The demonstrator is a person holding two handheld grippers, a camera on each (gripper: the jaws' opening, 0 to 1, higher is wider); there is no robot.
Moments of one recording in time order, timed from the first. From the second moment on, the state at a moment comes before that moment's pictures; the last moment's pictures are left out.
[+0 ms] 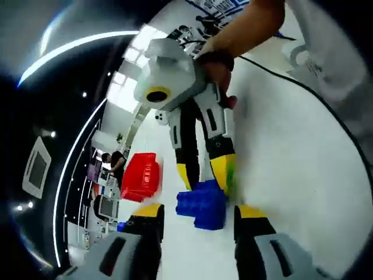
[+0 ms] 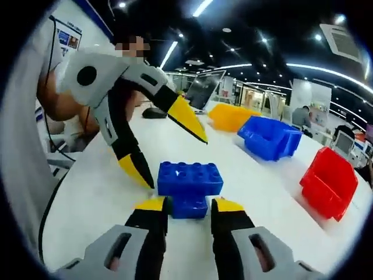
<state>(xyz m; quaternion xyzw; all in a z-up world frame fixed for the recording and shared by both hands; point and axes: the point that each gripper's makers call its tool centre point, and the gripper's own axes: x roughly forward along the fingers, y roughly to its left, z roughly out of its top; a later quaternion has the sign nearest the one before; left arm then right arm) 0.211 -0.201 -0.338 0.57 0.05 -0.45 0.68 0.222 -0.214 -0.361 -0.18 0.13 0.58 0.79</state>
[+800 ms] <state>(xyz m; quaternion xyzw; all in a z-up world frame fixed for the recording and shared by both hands) 0.207 -0.211 -0.353 0.67 0.07 -0.40 0.62 0.219 -0.215 -0.362 -0.22 0.14 0.57 0.78</state>
